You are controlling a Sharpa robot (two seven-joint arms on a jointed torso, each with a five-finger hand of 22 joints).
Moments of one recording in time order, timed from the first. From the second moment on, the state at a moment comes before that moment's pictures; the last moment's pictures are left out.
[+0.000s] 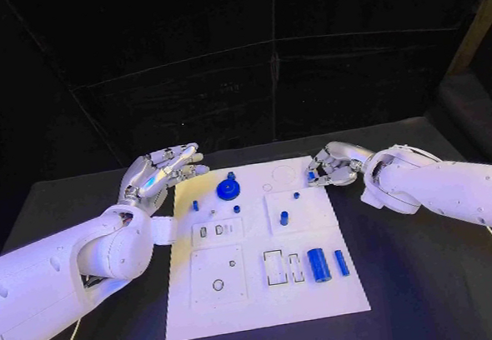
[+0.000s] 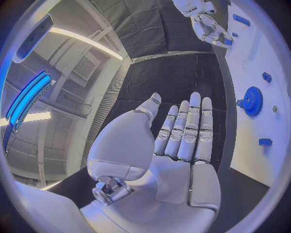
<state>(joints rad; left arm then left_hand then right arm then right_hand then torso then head) 1.19 -0.83 -0.09 1.50 0.06 -0.30 0.58 1.26 0.04 0.15 0.01 0.05 0.85 0.22 0.12 0.07 0.96 0.19 0.16 0.07 1.05 0.14 0.24 0.15 0.17 0.81 0.25 0.28 0.12 1.14 -0.79 -0.03 1.17 -1.13 -0.28 0.15 1.41 -0.02 0.15 0.05 0.23 1.01 0.14 0.15 0.08 1.39 0.06 1.30 1.29 1.47 0.00 1.50 1.31 0.07 1.39 0.11 1.46 1.31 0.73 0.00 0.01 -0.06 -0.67</state>
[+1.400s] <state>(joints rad) 1.20 -0.83 -0.09 1.51 0.06 -0.30 0.58 1.26 0.04 0.15 0.01 0.05 0.85 0.22 0.12 0.07 0.96 0.19 0.16 0.07 1.05 0.14 0.23 0.15 0.17 0.81 0.25 0.28 0.11 1.19 -0.60 -0.03 1.44 -1.20 -0.45 -0.11 1.41 0.02 0.22 0.03 0.19 1.04 0.13 0.18 0.08 1.41 0.03 1.31 1.30 1.47 -0.03 1.52 1.31 0.07 1.41 0.08 1.47 1.31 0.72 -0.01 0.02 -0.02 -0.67</state>
